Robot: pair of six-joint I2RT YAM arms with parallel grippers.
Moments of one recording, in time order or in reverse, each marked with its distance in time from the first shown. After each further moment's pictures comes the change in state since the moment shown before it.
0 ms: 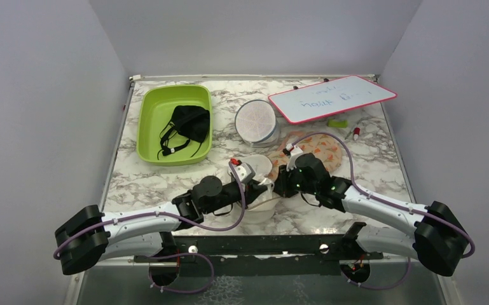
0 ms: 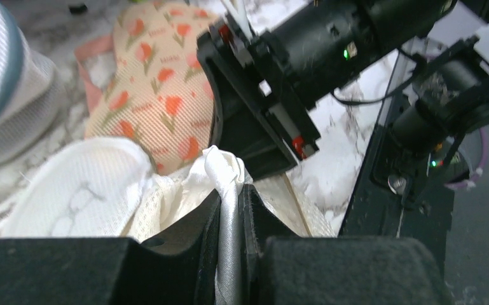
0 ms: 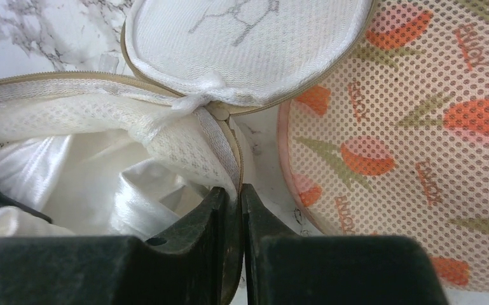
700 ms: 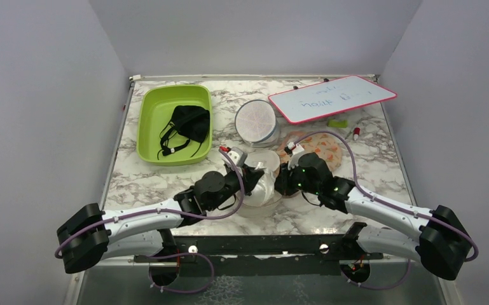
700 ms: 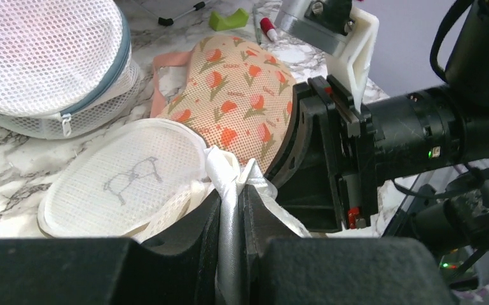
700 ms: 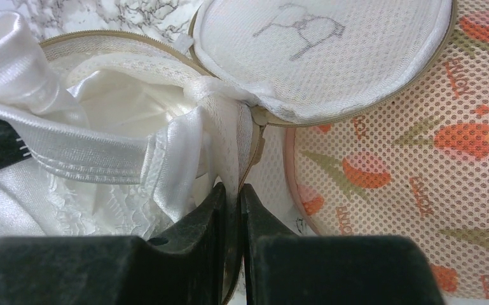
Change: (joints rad) left arm 0.003 0.021 0.055 0.039 -0.291 -0.162; right arm 0.000 -0.042 0.000 0.029 -0.014 -0.029
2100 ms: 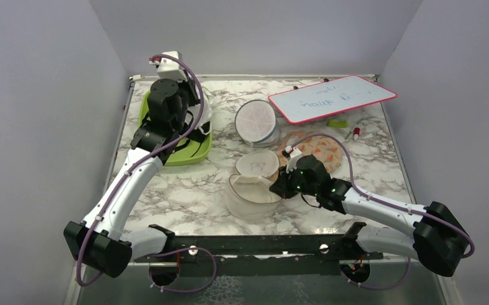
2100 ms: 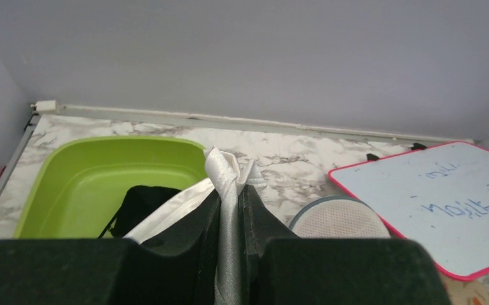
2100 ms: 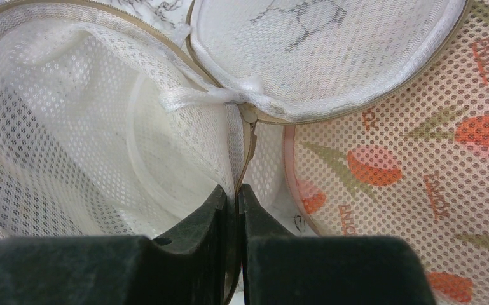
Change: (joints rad) left arm 0.687 0.130 0.828 -0.664 -0.058 0.136; right arm 0.000 0.040 -0.037 0.046 -0.031 -0.018
